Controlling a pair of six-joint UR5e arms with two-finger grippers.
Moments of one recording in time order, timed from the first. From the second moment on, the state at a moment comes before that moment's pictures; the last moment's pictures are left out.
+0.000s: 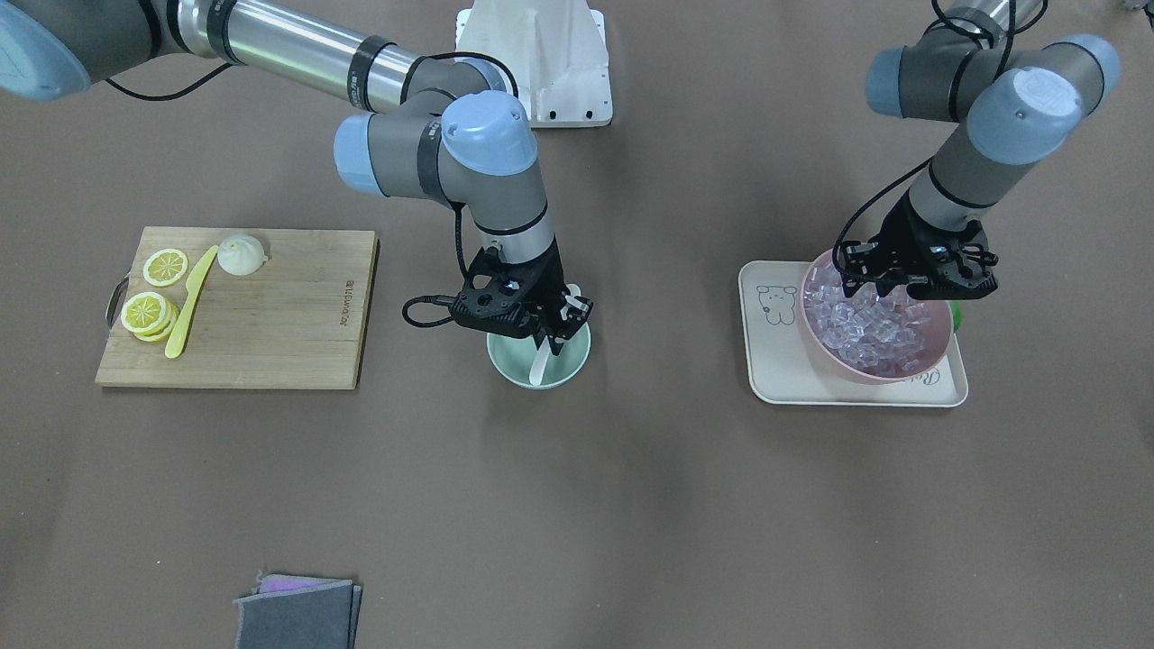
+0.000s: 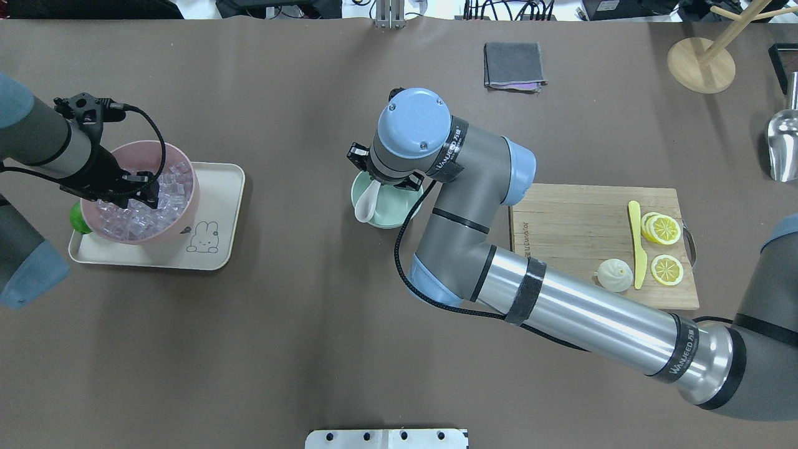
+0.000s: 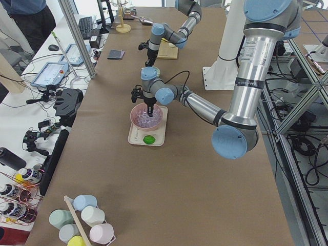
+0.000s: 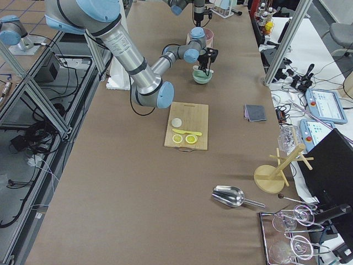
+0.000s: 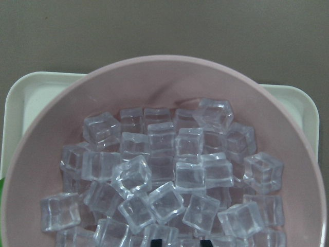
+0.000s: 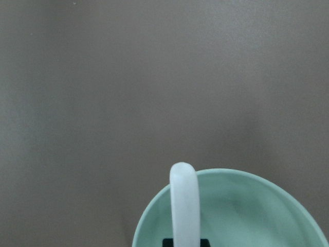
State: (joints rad) left arm -0.89 -1.75 -1.81 -1.77 -2.13 -0.89; right arm 0.56 -0.69 1.34 -1.26 1.76 1.64
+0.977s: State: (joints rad) left arm -0.88 -1.74 -1.80 -1.77 -2.13 -0.89; right arm 0.62 -0.73 1.43 -1.30 1.81 1.63
